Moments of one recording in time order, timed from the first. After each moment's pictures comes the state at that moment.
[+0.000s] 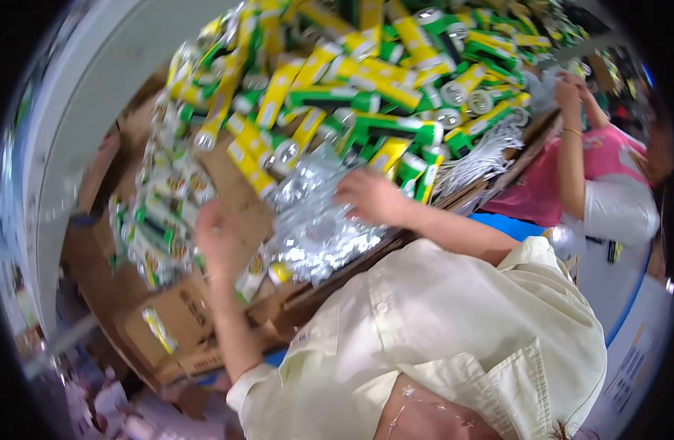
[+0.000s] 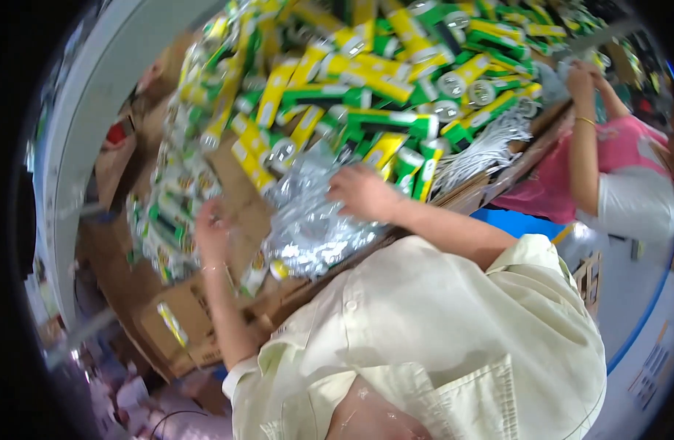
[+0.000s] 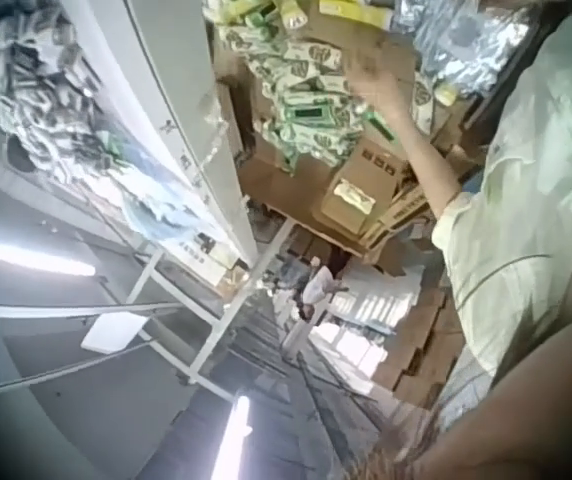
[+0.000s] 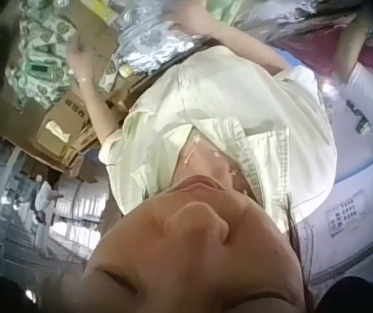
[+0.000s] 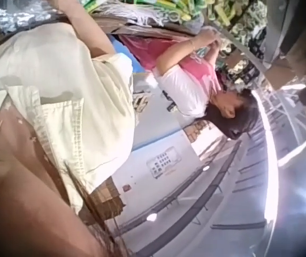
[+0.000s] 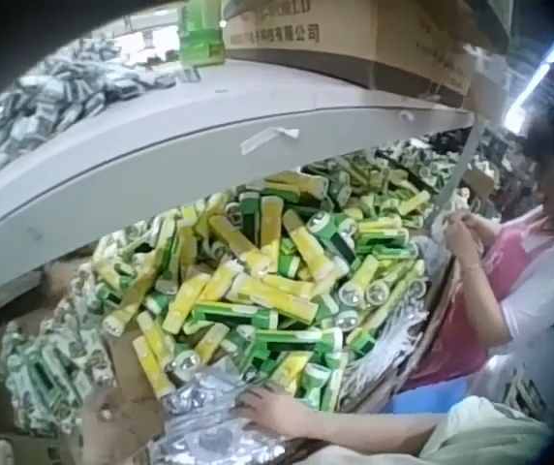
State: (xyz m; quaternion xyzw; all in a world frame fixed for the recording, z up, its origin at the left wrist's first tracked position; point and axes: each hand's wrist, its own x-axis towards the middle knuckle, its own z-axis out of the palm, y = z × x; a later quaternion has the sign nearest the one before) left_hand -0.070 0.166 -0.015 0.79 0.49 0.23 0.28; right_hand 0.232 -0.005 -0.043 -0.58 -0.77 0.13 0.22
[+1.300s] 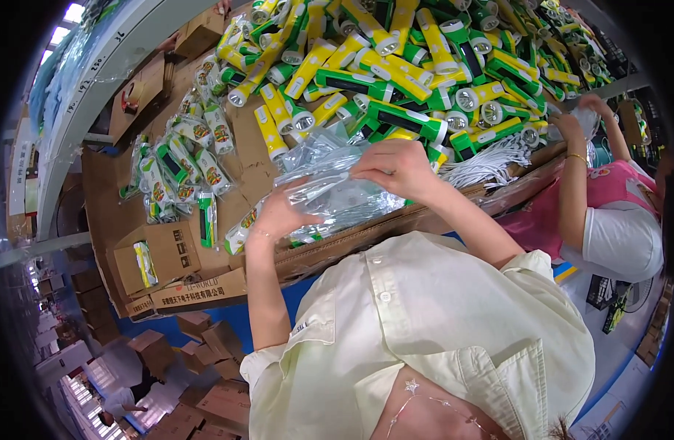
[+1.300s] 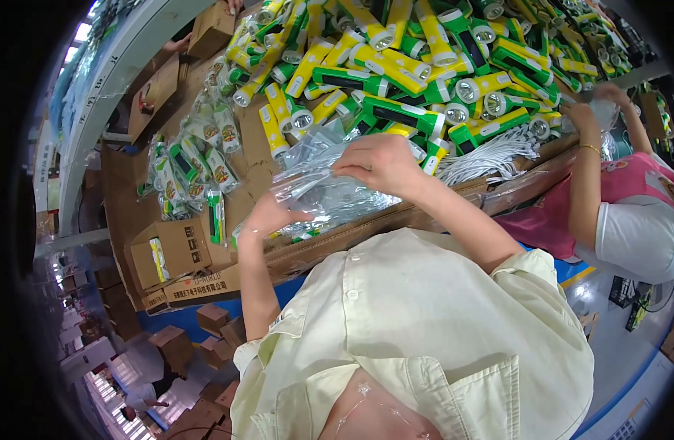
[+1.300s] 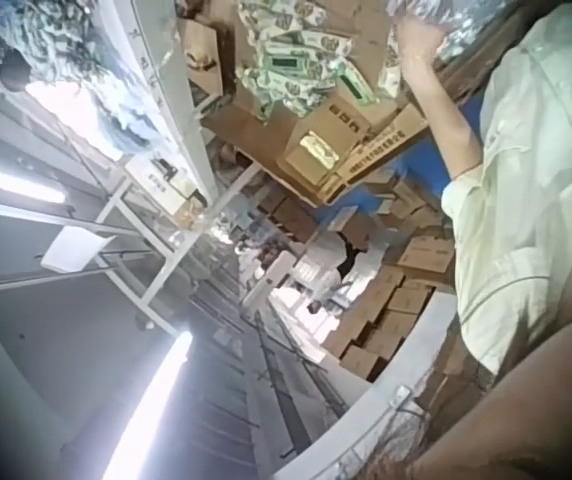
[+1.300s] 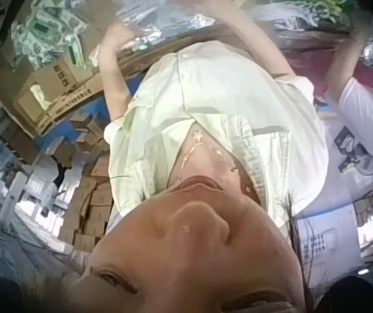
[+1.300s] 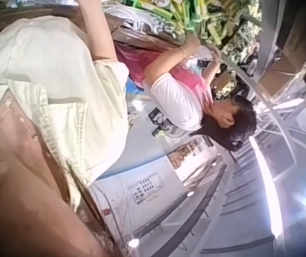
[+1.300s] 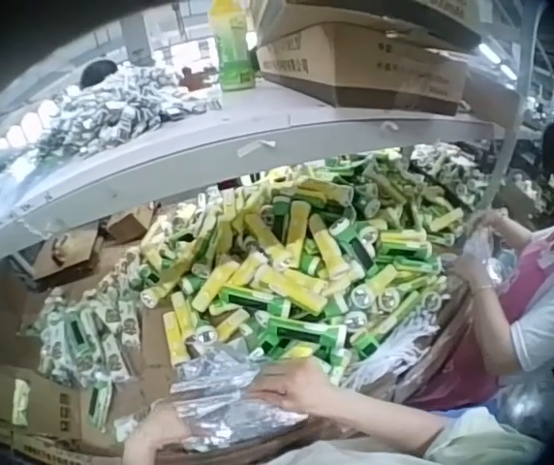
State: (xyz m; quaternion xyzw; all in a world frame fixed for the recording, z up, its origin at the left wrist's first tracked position) left_hand 0.019 0.048 0.042 0.80 0.45 -0.06 0.39; right_hand 0.261 -0.022 0.037 -0.50 -0.73 0.14 0.45
